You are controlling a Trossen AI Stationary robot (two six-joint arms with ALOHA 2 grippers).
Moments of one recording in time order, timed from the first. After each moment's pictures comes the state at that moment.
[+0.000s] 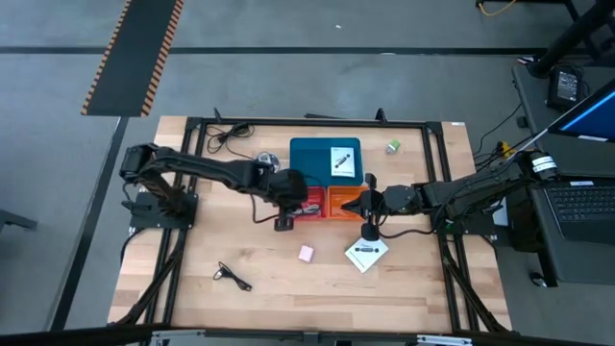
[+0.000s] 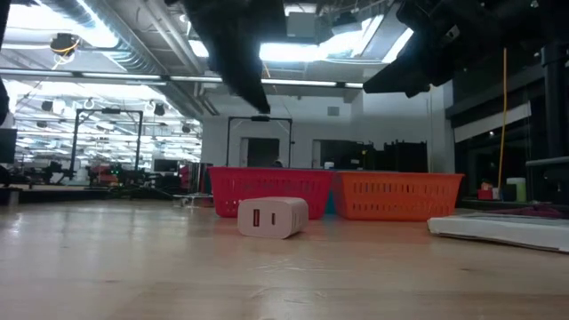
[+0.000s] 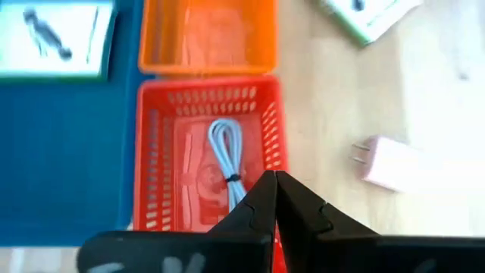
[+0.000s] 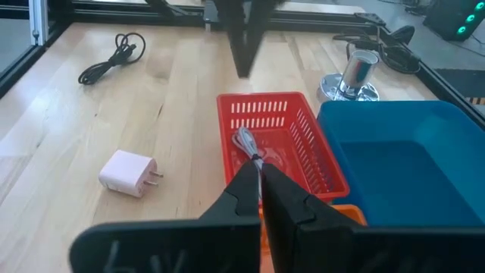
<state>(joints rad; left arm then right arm) -0.02 1.61 1.23 -0.59 -0.01 -0.03 0.18 1.18 0.55 0.21 0.26 0.05</state>
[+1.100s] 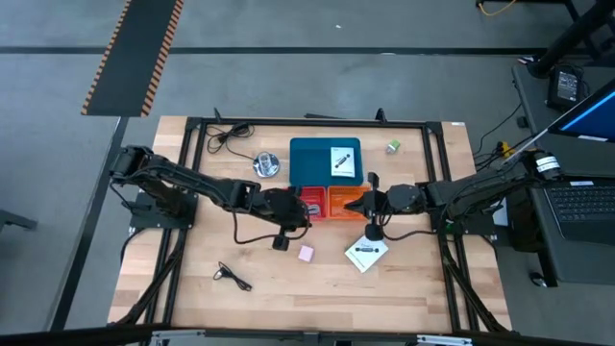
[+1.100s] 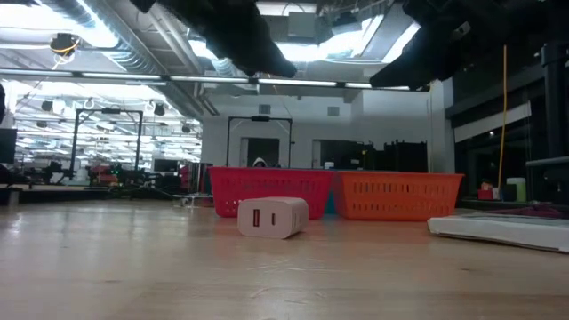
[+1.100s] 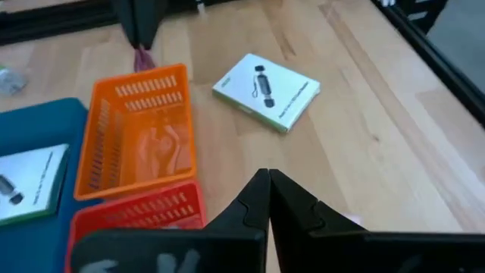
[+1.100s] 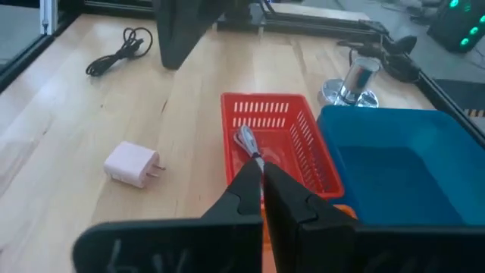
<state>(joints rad) -0.15 1.54 0.99 -0.05 -0.03 0.08 0.19 1.13 0.56 0.13 0.26 0.00</state>
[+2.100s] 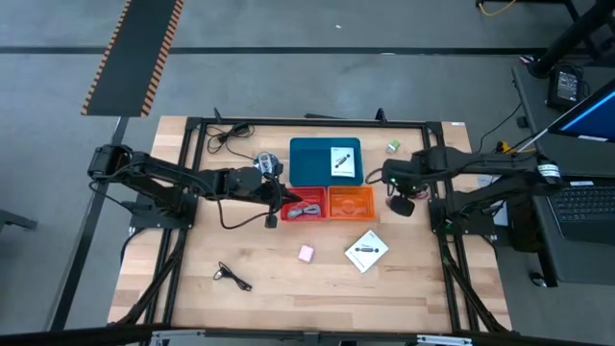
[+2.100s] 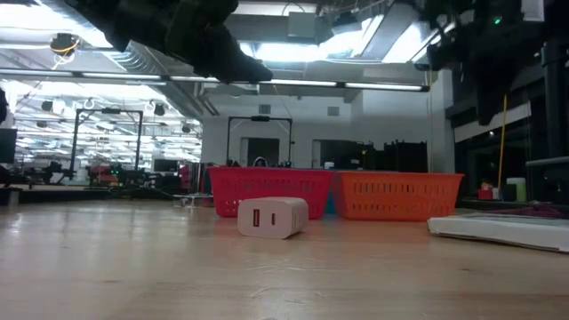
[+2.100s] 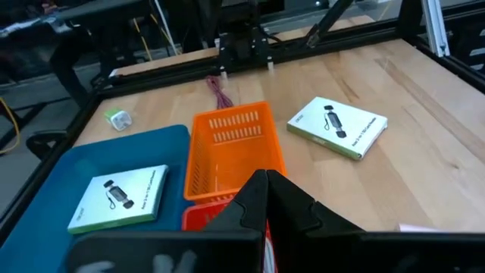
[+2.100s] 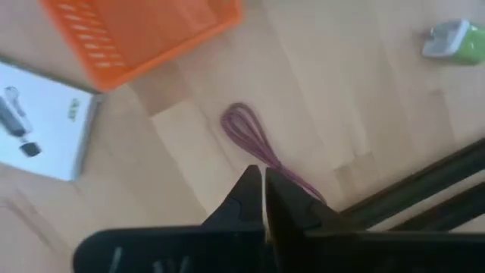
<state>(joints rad) 0.00 1.33 0.66 0.33 -0.03 0.19 -0.10 1.19 1.01 -1.31 0.16 0.36</state>
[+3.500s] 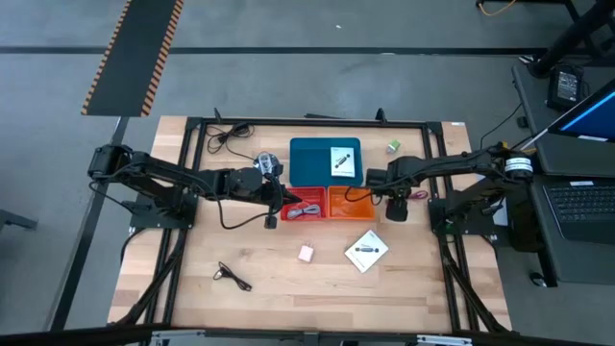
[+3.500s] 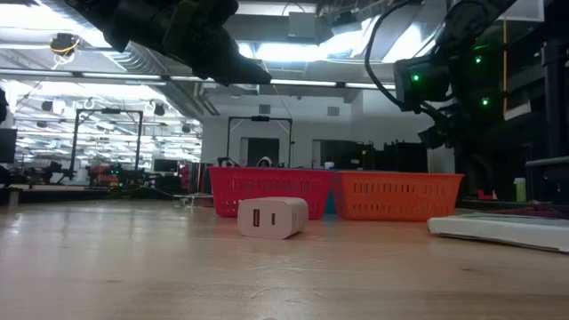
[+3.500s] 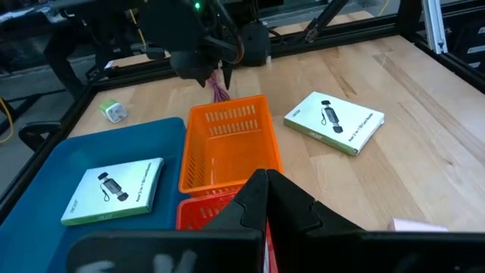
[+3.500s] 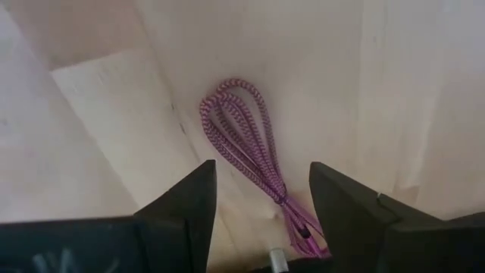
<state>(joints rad) 0.00 1.33 0.66 0.31 -0.03 0.17 -0.20 1.46 0.78 -1.04 0.12 0.05</state>
